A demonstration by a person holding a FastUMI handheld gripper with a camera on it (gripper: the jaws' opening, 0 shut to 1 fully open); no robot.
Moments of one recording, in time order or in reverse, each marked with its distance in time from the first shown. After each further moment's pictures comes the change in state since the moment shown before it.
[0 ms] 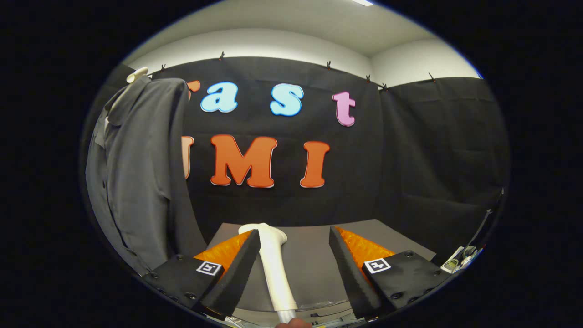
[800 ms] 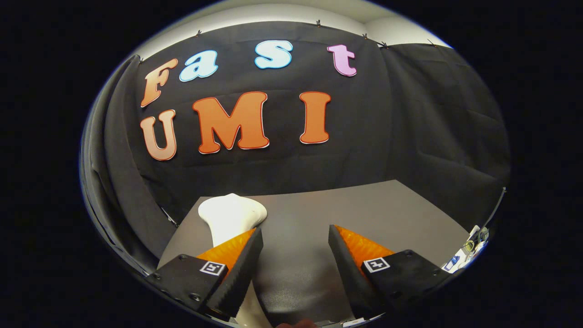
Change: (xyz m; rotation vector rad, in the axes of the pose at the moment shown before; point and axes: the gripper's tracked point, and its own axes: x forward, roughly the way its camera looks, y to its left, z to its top) arm 0.071 -0.008 -0.065 0.068 0.193 0.061
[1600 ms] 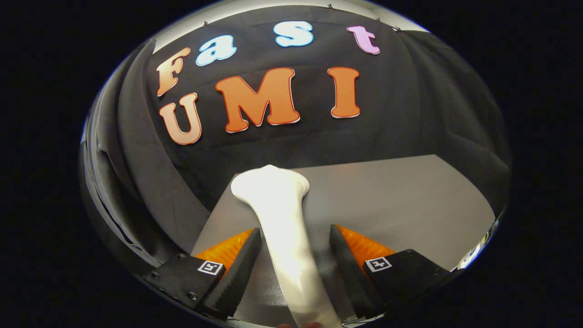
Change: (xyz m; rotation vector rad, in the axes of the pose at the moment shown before) arm 0.022 0.066 -0.044 0.045 0.145 0.125
